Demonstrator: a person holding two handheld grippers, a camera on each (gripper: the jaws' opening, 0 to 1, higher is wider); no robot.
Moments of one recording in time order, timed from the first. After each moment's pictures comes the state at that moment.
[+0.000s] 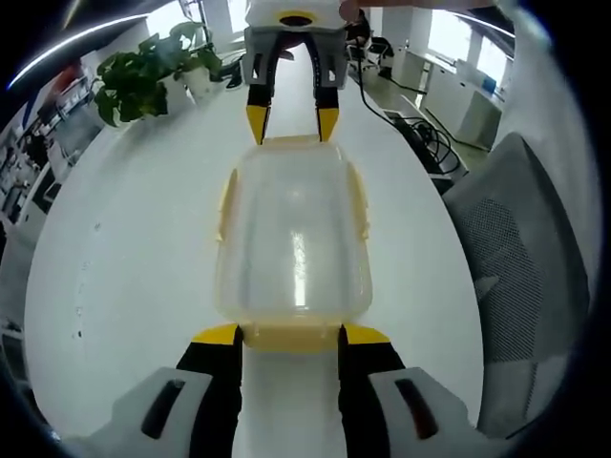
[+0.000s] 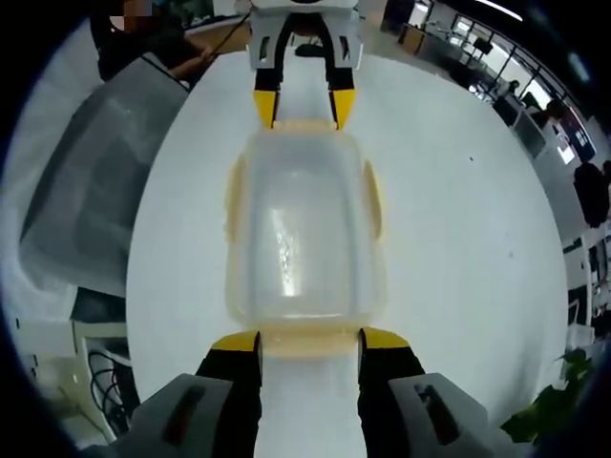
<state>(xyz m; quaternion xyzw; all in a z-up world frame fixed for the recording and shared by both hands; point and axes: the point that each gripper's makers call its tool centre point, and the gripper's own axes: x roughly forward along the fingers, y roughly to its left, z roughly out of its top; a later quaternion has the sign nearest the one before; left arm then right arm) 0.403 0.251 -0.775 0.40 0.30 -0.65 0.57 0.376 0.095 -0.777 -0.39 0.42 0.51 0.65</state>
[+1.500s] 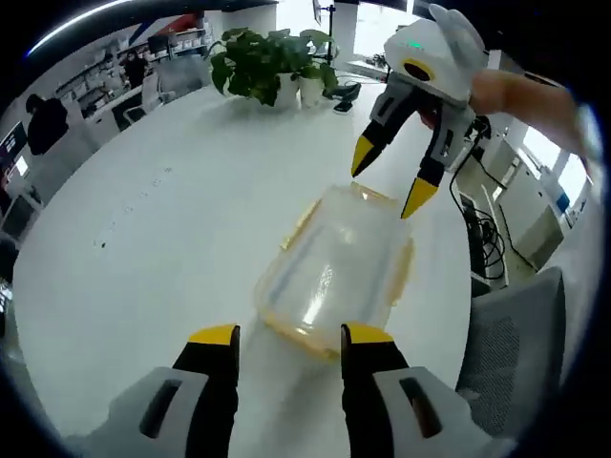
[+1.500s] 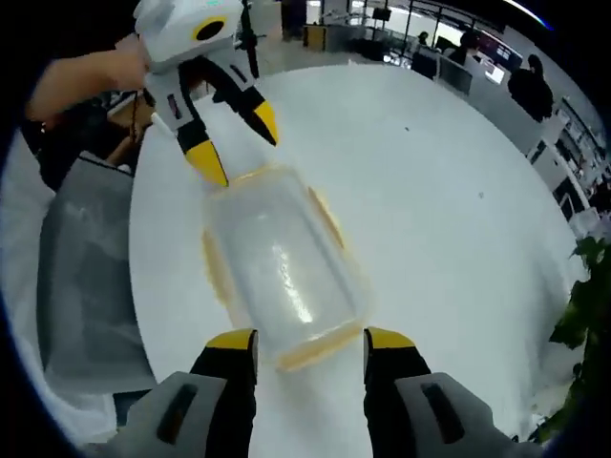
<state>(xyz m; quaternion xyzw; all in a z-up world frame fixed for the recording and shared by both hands) 0.421 0.253 -0.750 0.24 0.39 -0.49 0.75 0.382 0.110 -0.760 -0.22 0.47 0.39 0.76</state>
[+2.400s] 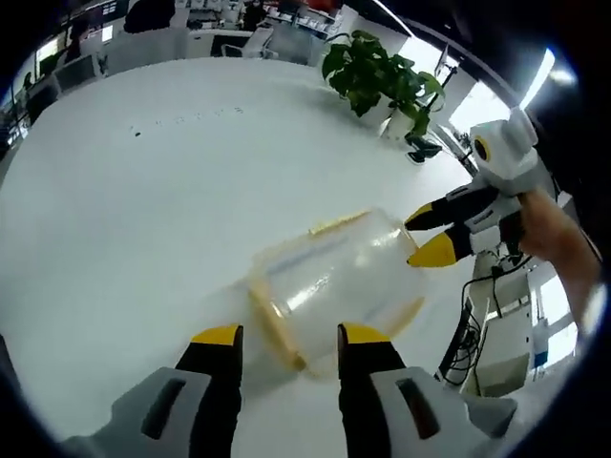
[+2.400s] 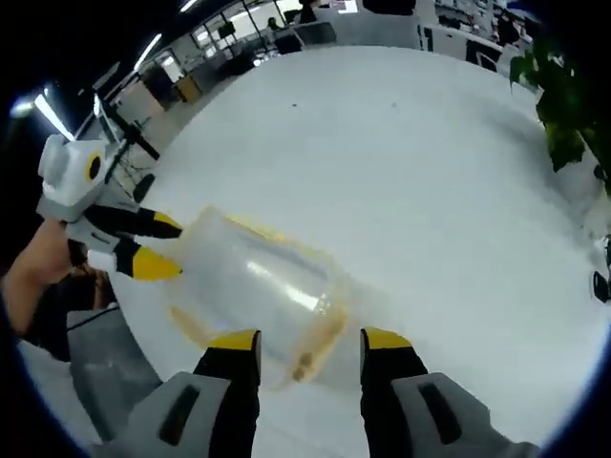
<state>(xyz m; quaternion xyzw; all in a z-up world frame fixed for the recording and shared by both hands) 0.403 0.251 -0.771 0.03 0.50 -0.37 0.78 0.384 0.099 -0.774 0.05 0.54 0.22 0.81</state>
